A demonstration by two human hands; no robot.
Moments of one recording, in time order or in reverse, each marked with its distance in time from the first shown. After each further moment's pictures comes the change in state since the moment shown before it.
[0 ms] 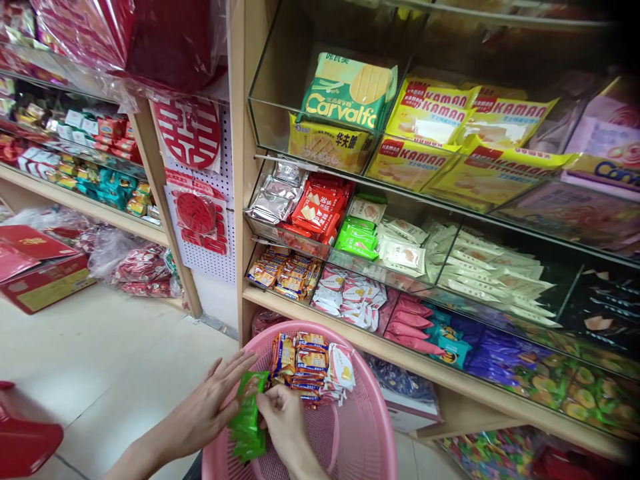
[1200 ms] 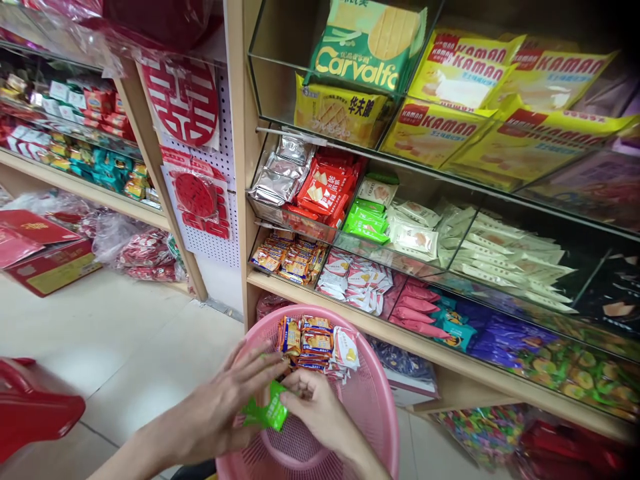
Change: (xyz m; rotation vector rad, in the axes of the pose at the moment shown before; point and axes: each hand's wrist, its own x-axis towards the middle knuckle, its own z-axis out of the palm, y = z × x) left_hand 0.005 0.040 -0.038 -0.157 -0.178 0.189; right_hand -0.027 -0.053 -0.053 0.030 -0.307 -0.054
